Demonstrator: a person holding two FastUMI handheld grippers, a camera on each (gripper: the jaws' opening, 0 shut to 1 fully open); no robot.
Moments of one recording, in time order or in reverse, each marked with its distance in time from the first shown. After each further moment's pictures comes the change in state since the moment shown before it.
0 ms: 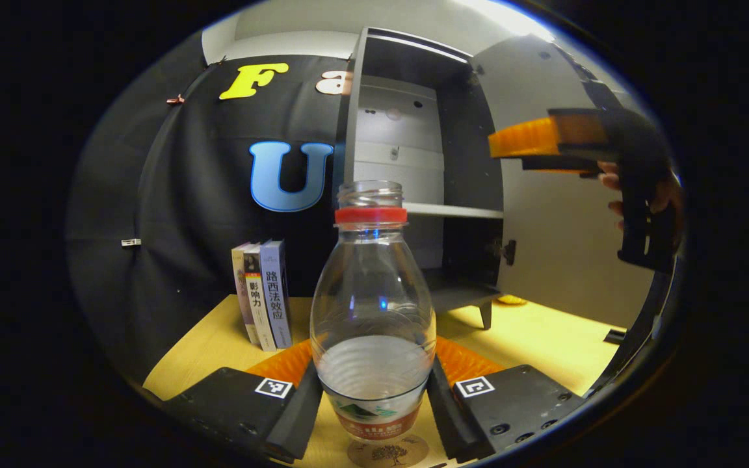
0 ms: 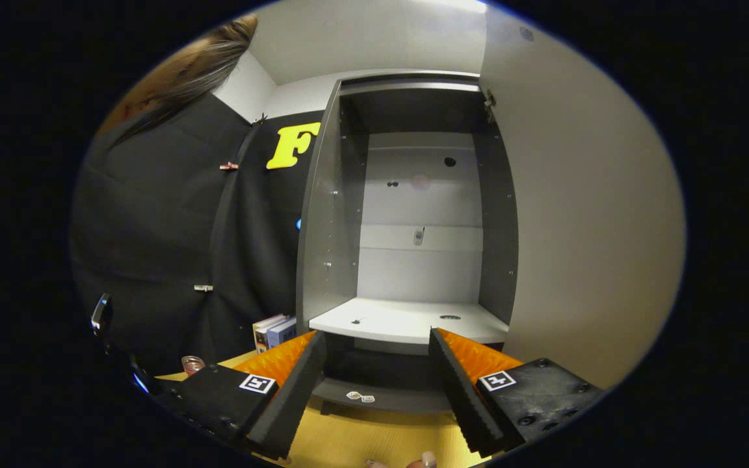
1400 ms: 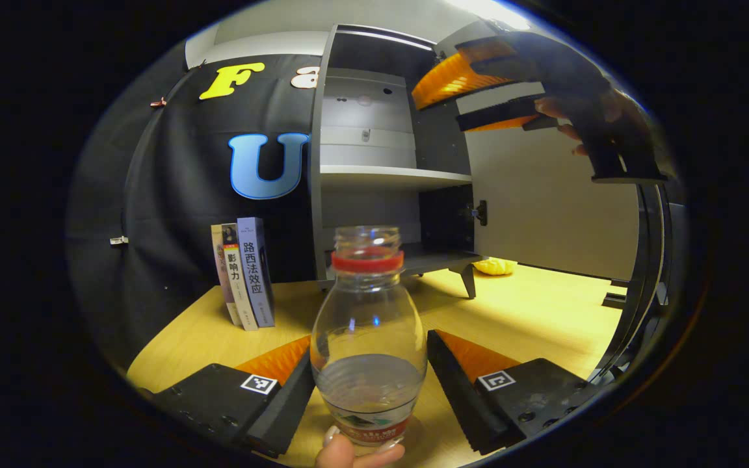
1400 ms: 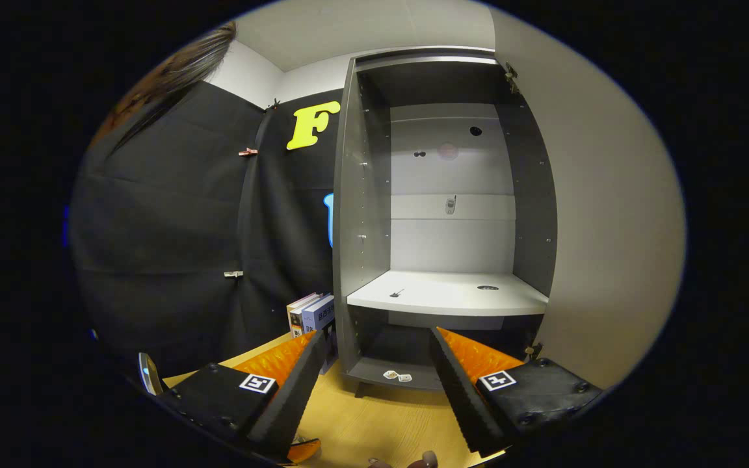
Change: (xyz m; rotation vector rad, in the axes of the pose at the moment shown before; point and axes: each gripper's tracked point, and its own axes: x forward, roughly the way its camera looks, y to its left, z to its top) left arm -0.016 -0.020 -0.048 0.054 0.008 -0.055; right arm -0.013 0.031 -0.010 0.058 0.118 0.095
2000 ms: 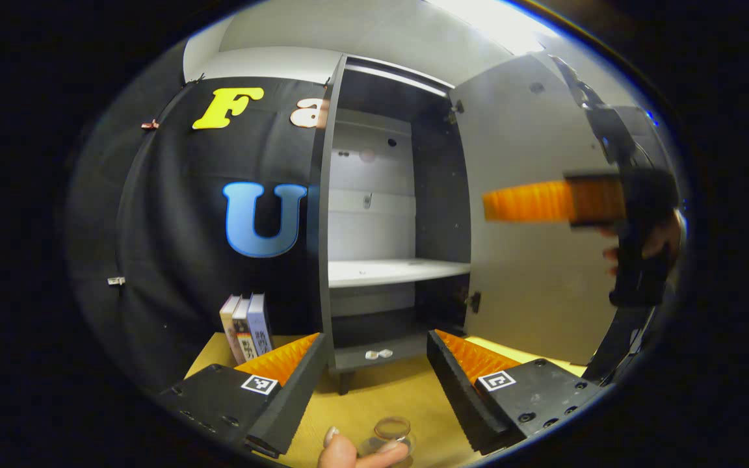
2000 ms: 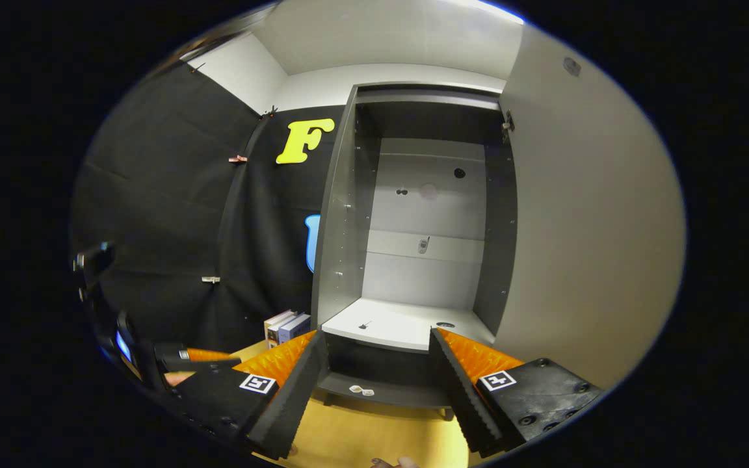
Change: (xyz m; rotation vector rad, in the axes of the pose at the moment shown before) left arm -0.020 0.024 0.215 -0.042 -0.139 -0.087; right arm -0.060 -0.015 0.084 -0.152 -0.062 -0.124
